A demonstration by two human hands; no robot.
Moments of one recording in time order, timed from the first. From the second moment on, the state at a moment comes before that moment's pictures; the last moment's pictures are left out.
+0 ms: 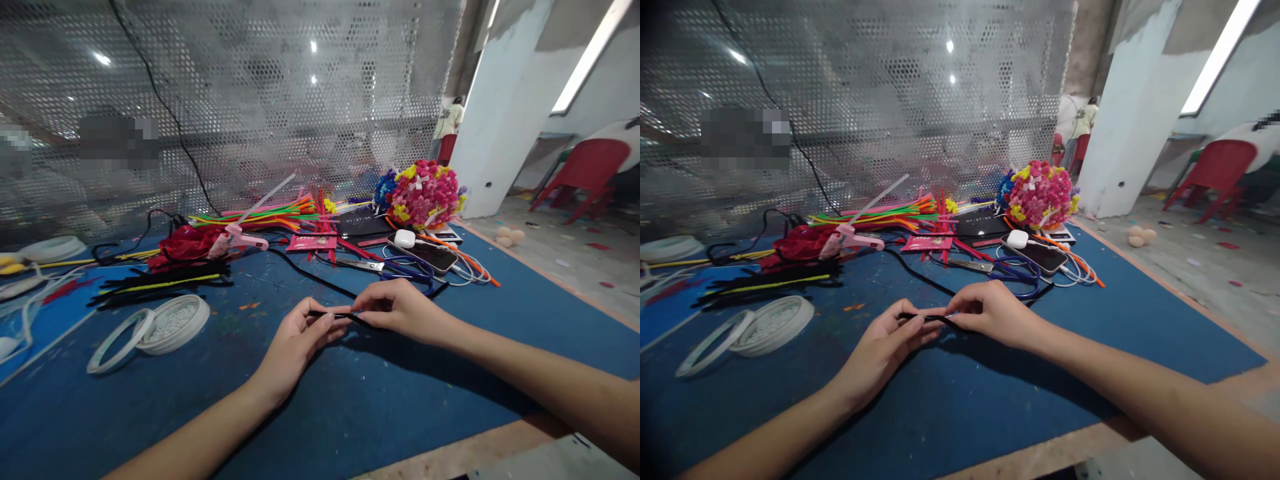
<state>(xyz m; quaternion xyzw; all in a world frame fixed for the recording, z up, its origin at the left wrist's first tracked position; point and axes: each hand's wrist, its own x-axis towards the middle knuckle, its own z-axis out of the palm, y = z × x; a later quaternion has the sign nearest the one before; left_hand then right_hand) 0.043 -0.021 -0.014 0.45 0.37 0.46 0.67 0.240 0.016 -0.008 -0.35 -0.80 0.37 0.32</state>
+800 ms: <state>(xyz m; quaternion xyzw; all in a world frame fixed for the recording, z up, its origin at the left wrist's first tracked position) 0.047 -0.024 -0.013 0.37 0.35 0.45 0.74 0.235 0.006 -0.005 -0.41 -0.77 0.35 0.34</state>
